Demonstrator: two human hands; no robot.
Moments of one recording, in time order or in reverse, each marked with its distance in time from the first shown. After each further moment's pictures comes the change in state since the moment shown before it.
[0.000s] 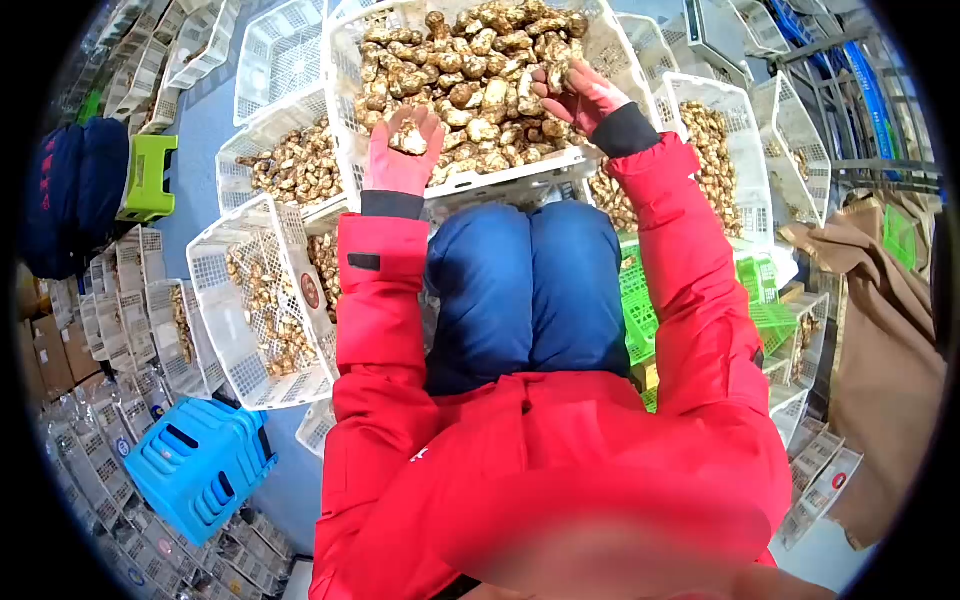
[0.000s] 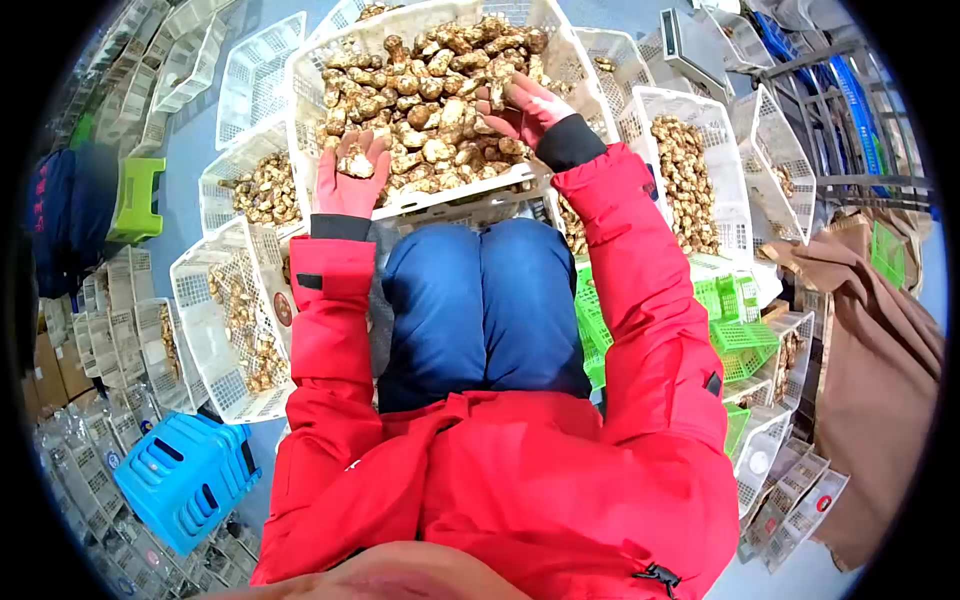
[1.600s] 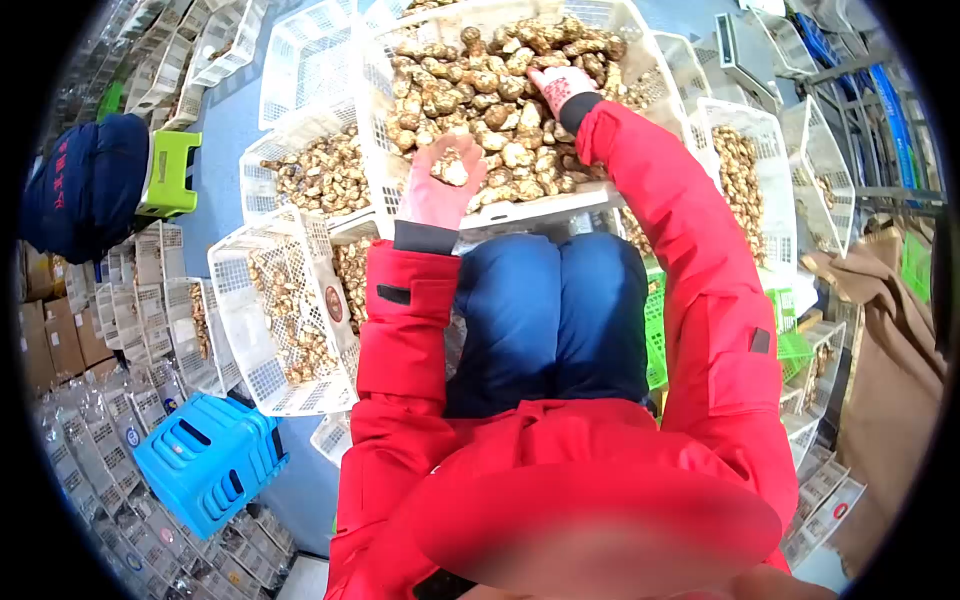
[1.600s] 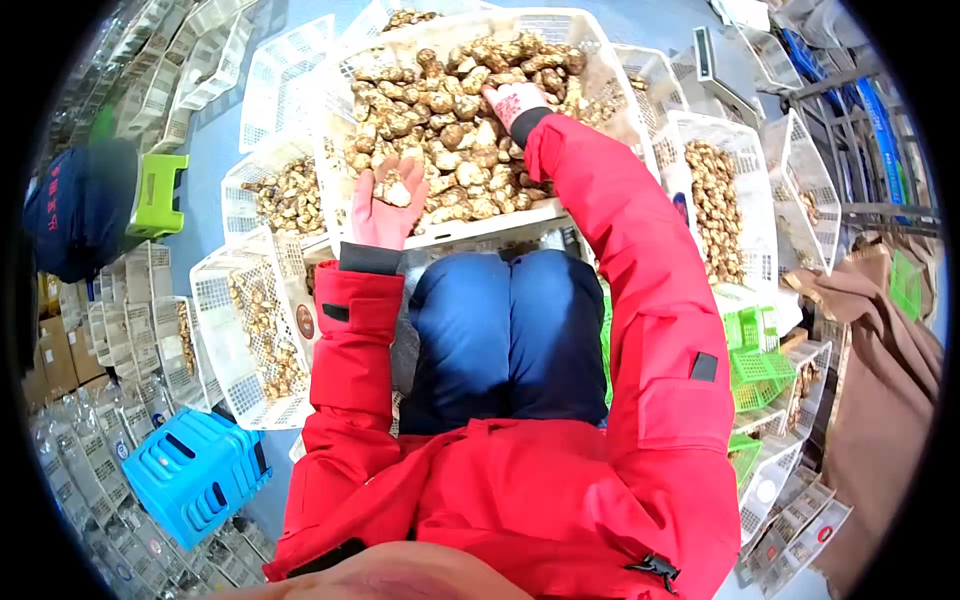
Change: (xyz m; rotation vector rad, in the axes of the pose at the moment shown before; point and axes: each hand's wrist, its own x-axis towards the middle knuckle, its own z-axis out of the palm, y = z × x) left_hand 0.000 0.002 0.008 0.122 0.089 -0.057; right_hand 0.134 0.039 -0.020 -2.571 0.060 -0.026
